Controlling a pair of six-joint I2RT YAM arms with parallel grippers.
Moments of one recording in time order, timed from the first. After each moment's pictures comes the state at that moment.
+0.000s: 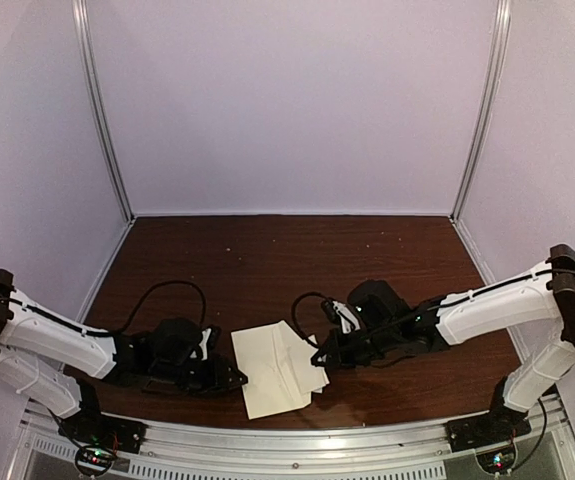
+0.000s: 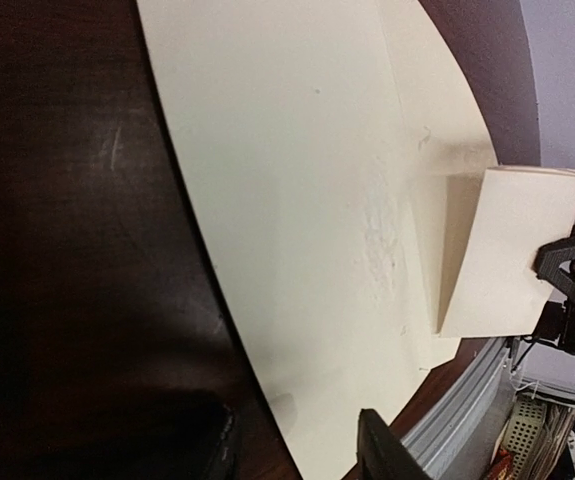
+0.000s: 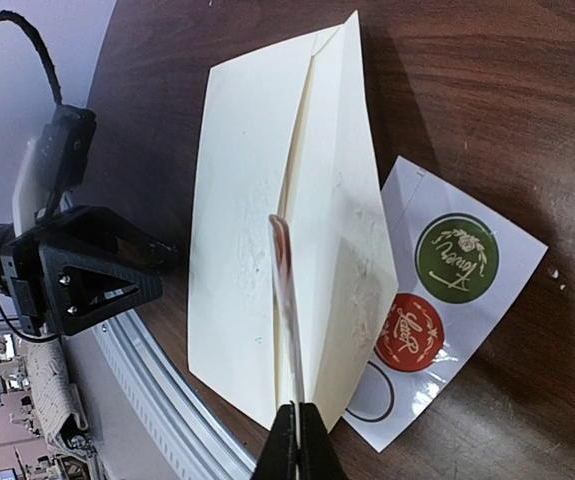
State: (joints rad) left arm -1.06 1.34 0.35 0.23 0.13 -1.16; right arm 1.00 1.55 0.73 0.06 -0.31 0.90
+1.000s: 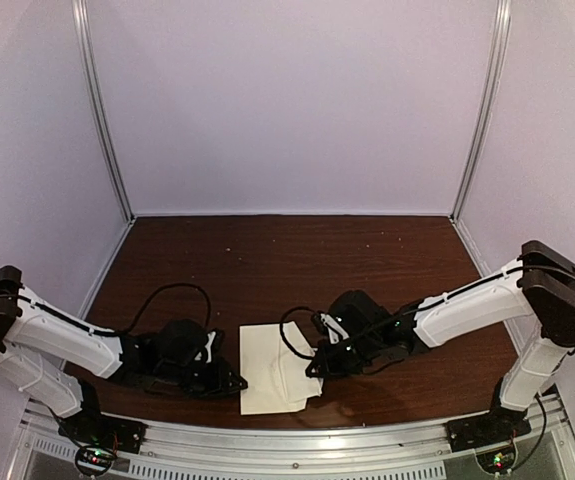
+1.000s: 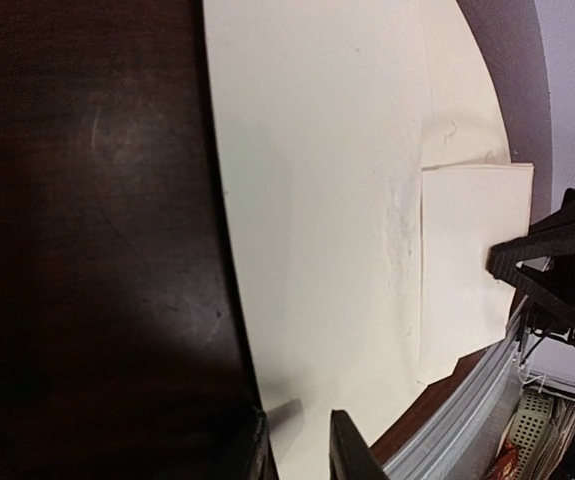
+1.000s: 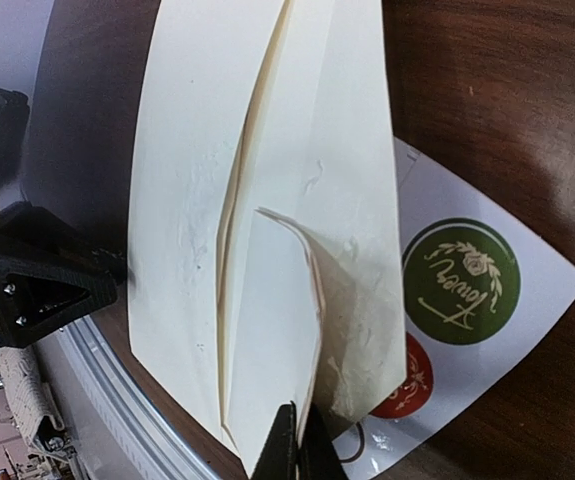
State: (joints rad) left arm -1.07 1.39 0.37 0.23 0.15 -1.16; right arm 1.04 1.70 0.80 0.02 -0.29 0.90
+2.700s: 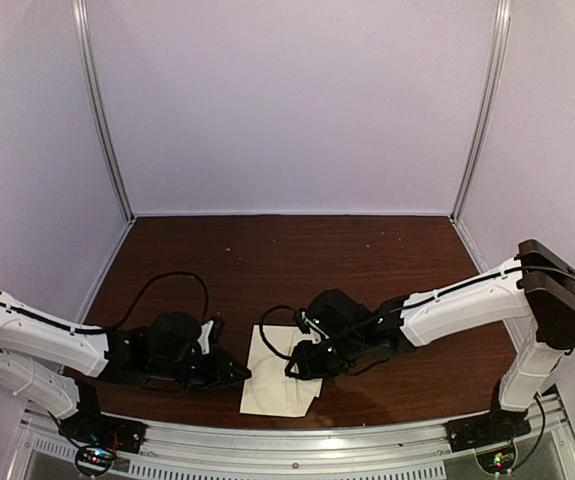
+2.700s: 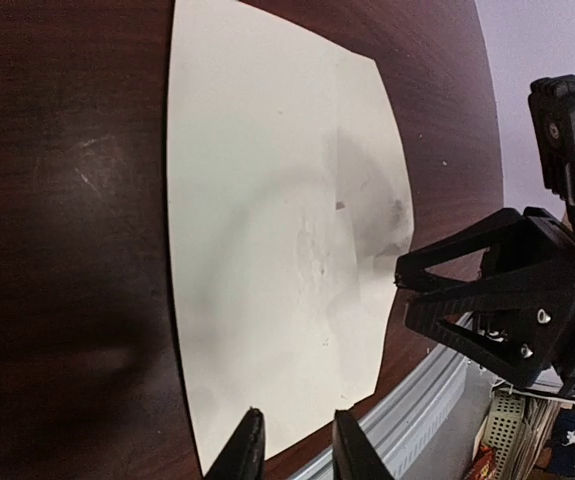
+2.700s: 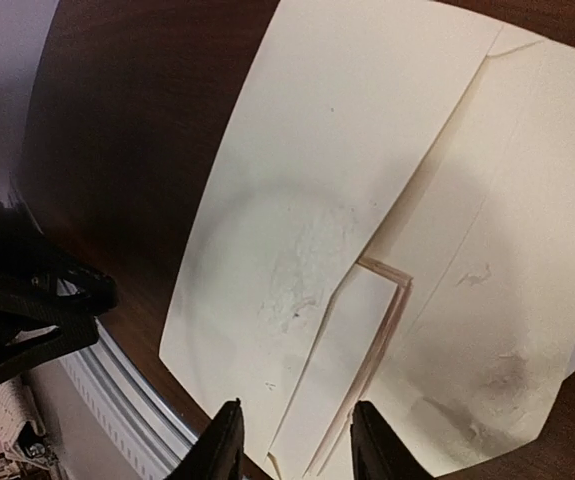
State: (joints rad) left arm -1.11 1.27 0.40 0.18 0.09 -1.18; right arm 1.13 1.74 0.96 -0.12 -0.19 0.90
